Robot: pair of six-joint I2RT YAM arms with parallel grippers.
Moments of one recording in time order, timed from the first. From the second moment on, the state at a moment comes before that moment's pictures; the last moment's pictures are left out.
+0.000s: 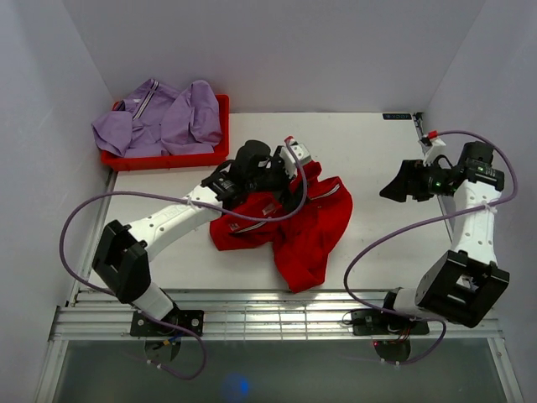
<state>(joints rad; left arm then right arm) -0.78 1.58 1.29 -0.11 0.36 0.13 -0.42 1.33 1.25 -1.01 -0.89 -0.46</state>
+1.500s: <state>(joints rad) -0.46 1.42 1.08 -0.76 0.45 0.56 0.06 1.52 1.28 -0.83 -0.66 -0.50</state>
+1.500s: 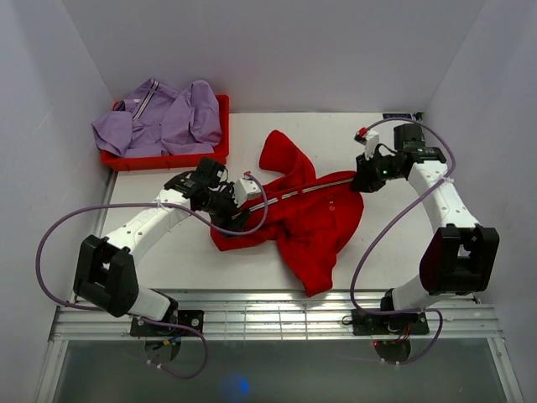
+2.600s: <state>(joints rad) -0.34 1.40 1.11 -0.64 0.56 0.45 -0.17 1.41 1.43 -0.96 -0.72 -0.55</state>
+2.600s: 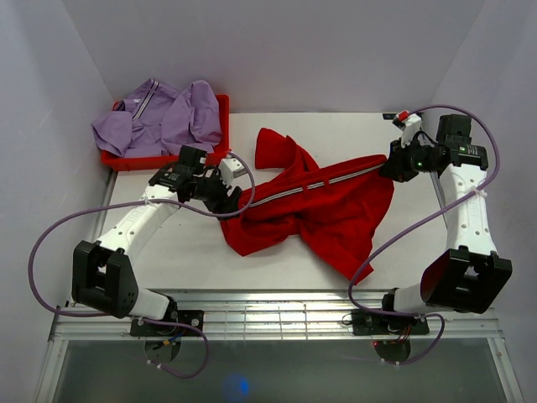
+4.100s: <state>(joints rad) -0.34 1.57 1.19 -0.50 0.81 0.28 -0.19 1.41 1.45 -0.96 -0.72 -0.53</state>
